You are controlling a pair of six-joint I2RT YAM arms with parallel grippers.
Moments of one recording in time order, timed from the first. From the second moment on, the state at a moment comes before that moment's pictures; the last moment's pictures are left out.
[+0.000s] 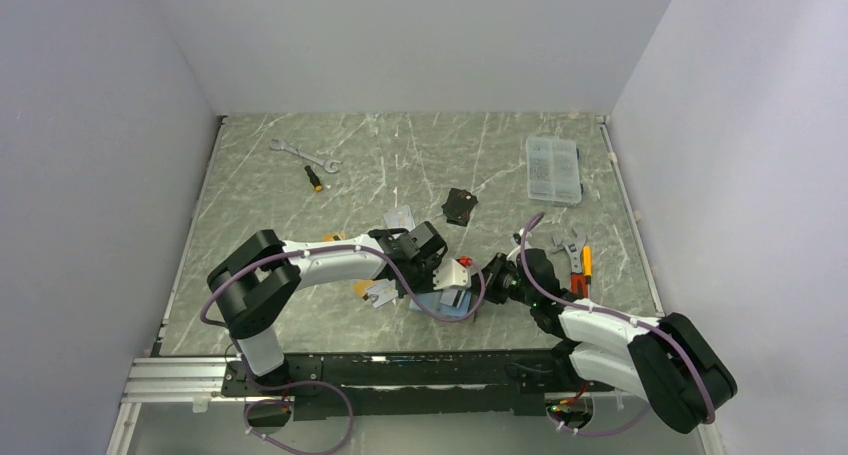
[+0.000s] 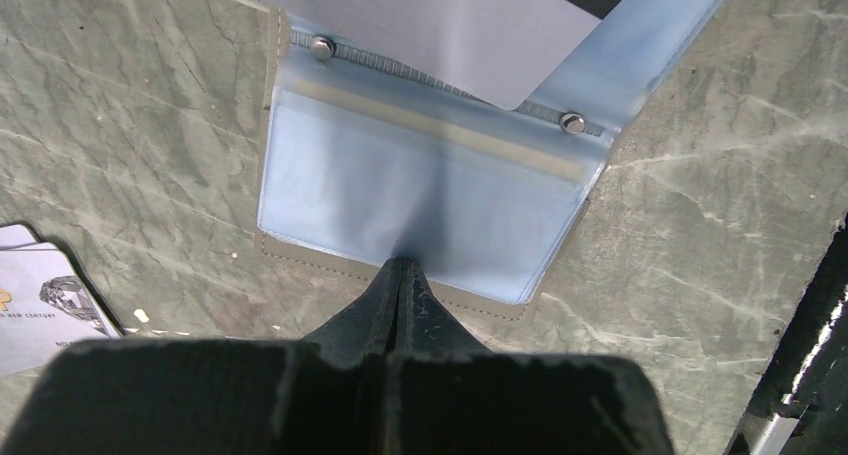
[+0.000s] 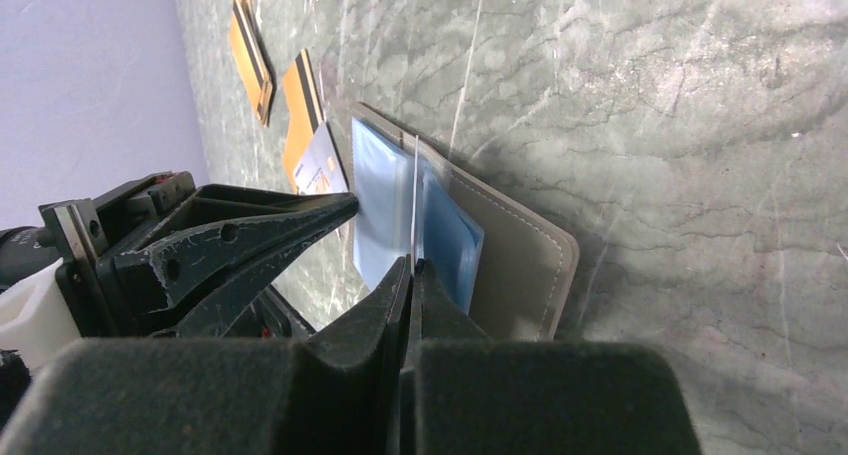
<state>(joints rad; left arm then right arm) -0.99 1.73 1.05 -0.47 0.13 0.56 0.52 1.07 0.13 0.40 -0.29 1.04</state>
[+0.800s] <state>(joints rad) -1.00 1.72 1.03 -0.45 0.12 0.55 0.53 1.13 0.09 0.58 -0.31 1.08</state>
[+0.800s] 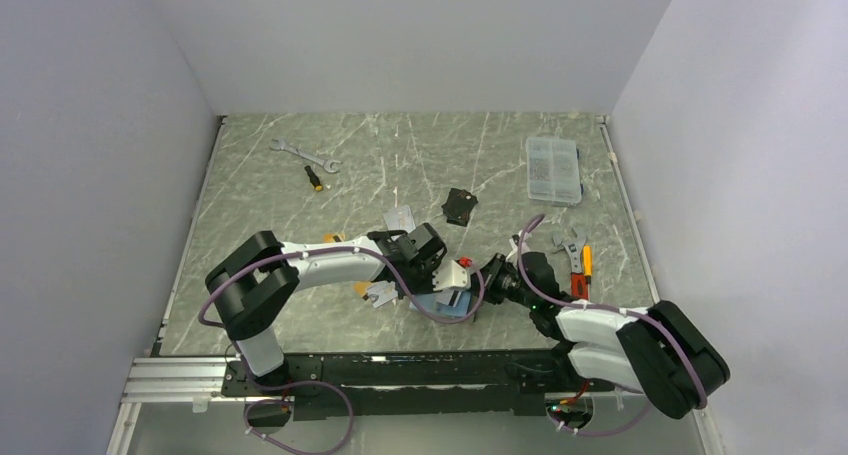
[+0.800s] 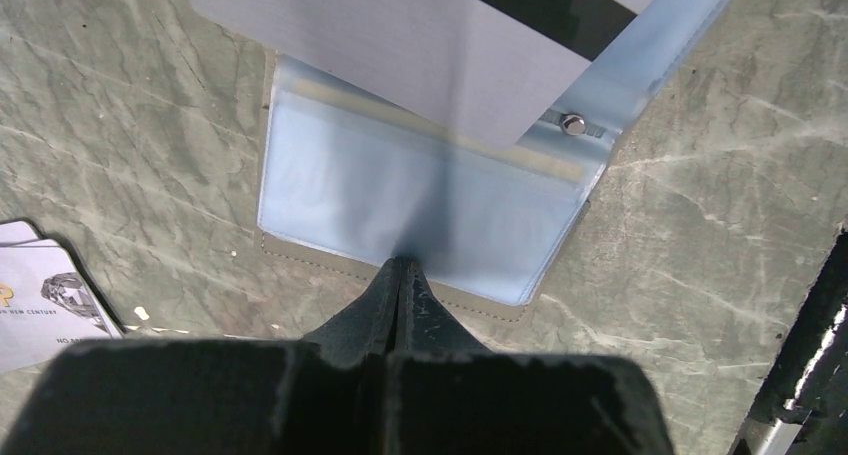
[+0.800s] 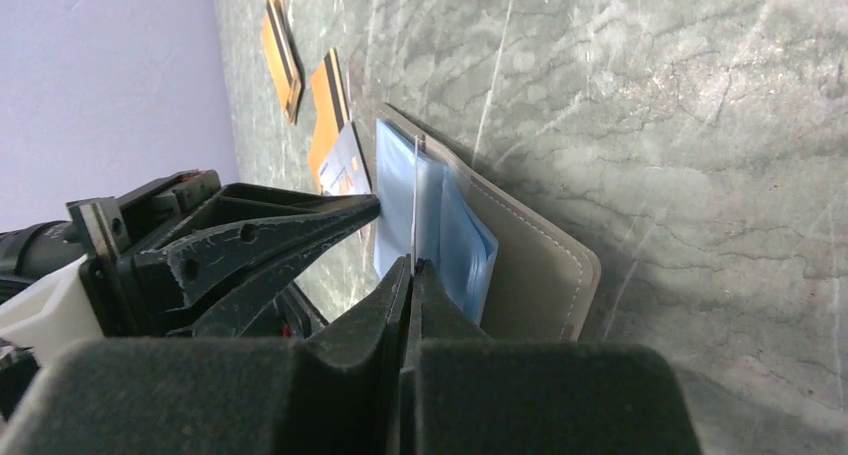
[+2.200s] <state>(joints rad) -1.01 1.71 1.03 -0.46 0.12 0.55 0.63 1.44 0.12 0.79 -0.34 1.13</state>
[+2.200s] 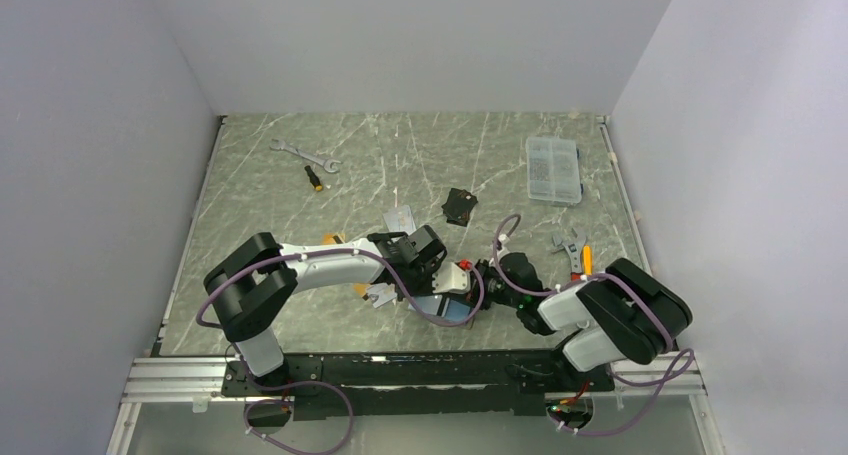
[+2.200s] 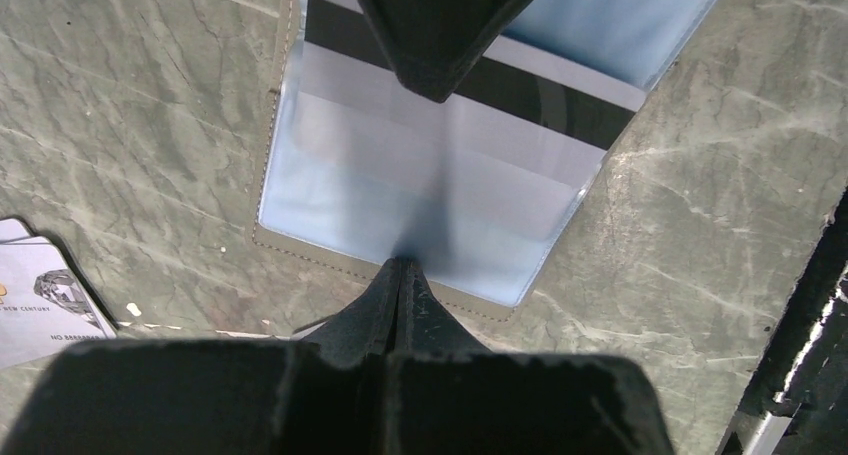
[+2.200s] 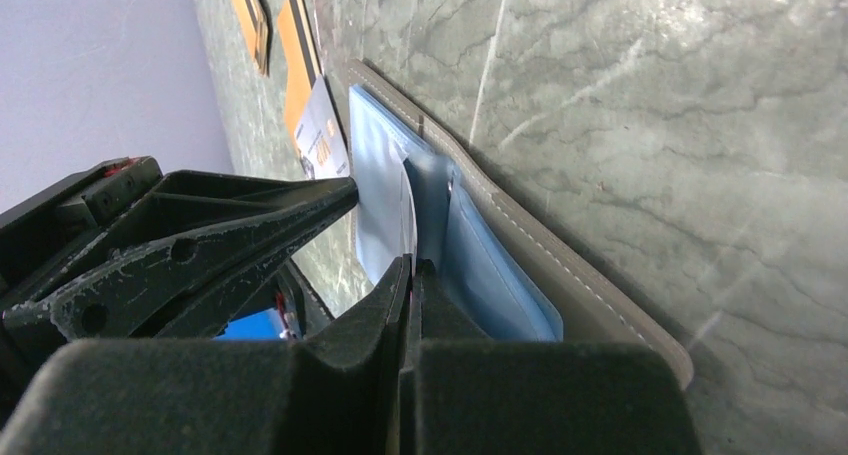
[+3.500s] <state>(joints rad) -1.00 1.70 1.02 -0.49 0.21 0.53 0.71 1.26 0.31 0.18 -0.17 0.99</state>
